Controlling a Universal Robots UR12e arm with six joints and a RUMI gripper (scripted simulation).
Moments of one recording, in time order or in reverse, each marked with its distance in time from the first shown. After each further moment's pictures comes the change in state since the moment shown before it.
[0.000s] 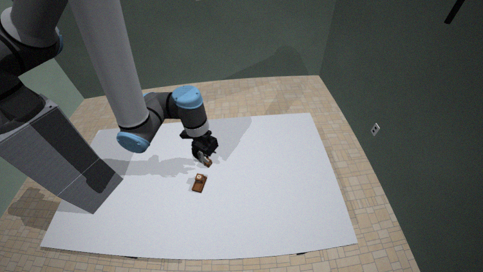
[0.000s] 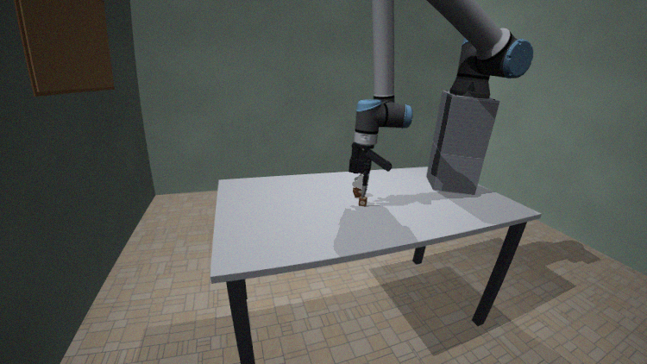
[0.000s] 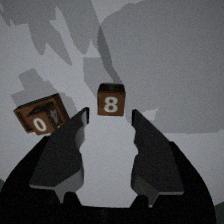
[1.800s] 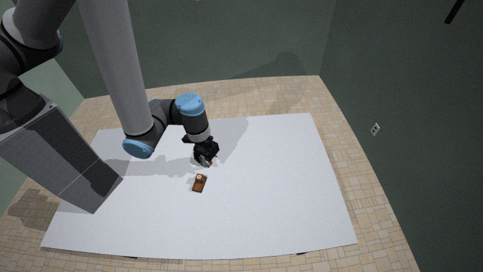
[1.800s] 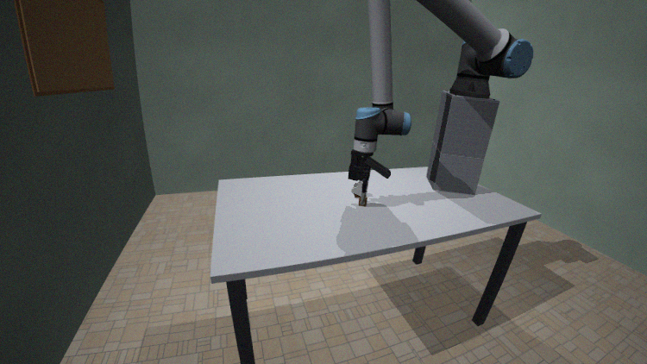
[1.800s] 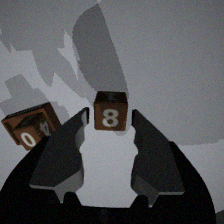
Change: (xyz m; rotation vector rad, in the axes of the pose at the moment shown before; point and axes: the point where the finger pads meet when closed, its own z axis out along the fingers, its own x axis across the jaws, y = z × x) arm 0.000 0.000 0.030 0.001 0.000 0.000
